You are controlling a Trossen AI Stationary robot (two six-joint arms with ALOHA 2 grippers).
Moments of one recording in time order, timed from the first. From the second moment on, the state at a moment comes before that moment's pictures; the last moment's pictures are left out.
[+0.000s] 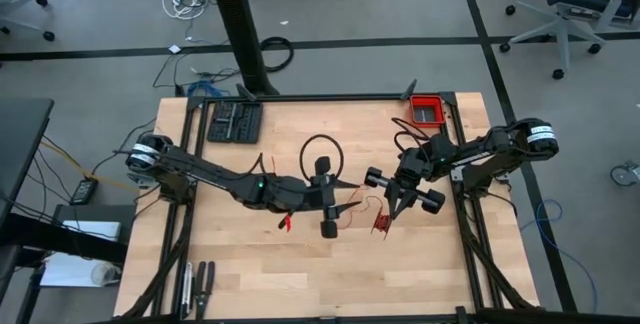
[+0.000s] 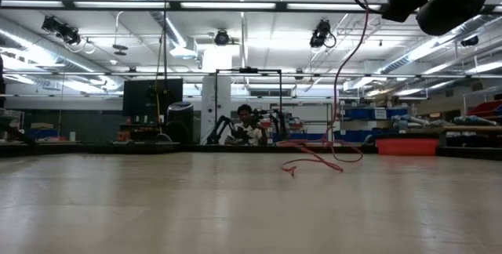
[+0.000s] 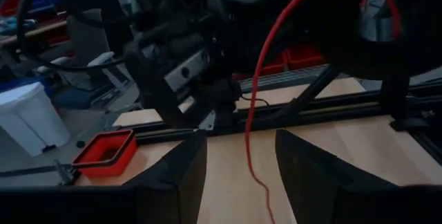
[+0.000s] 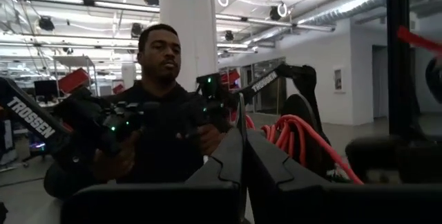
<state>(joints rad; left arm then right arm) -0.26 1.70 1.23 0.35 -0.39 0.15 -0.01 1.40 0.53 1.55 -1.03 0.61</state>
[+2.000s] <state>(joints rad) -0.23 1.81 1.23 0.50 -0.33 0.02 -0.03 1.40 0.60 1.52 -0.94 0.42</state>
